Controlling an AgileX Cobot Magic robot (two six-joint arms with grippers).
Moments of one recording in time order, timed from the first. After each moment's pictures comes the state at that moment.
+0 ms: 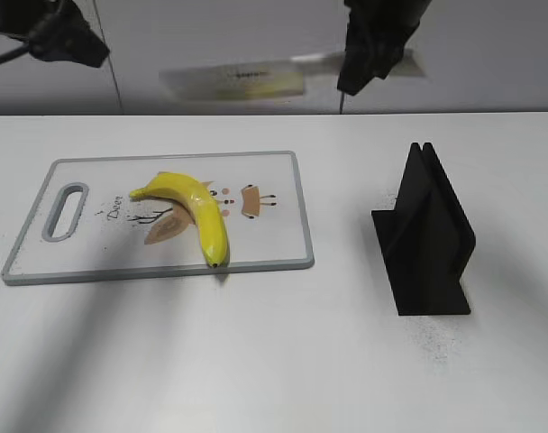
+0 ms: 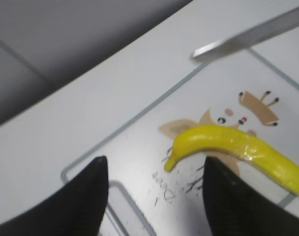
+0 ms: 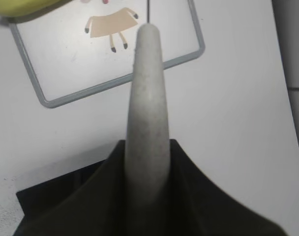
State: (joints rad) left arm -0.16 1.62 -1.38 -0.43 0.73 0.82; right arm 0.40 2.06 -2.03 0.20 1.23 -0.91
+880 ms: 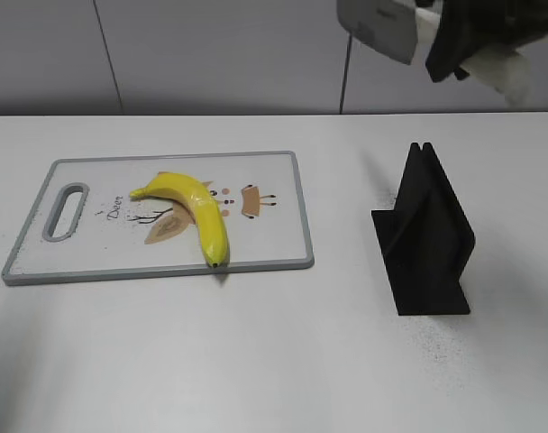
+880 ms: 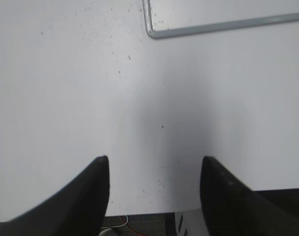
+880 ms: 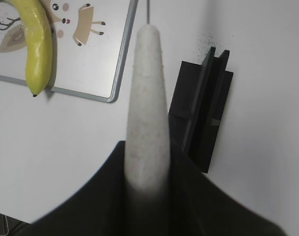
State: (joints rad) left arm 0.01 1.28 -1.04 -0.13 1.22 0.21; right arm 0.40 1.58 -1.54 0.13 1.15 0.15
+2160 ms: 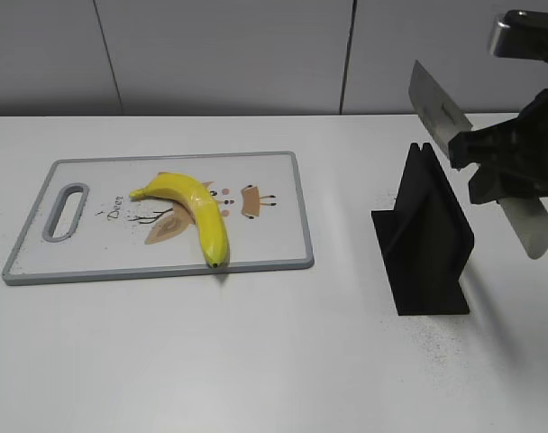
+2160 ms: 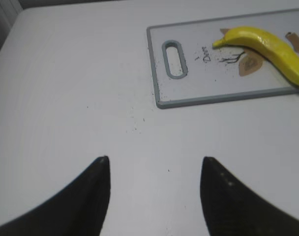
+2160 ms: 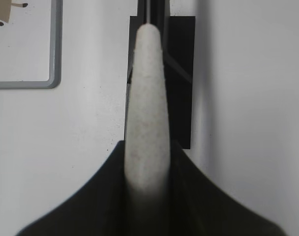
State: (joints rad) left arm 0.01 0.07 -0.50 -0.11 1.09 0.20; right arm 0.40 1.35 -0.92 -0.02 0.70 0.42
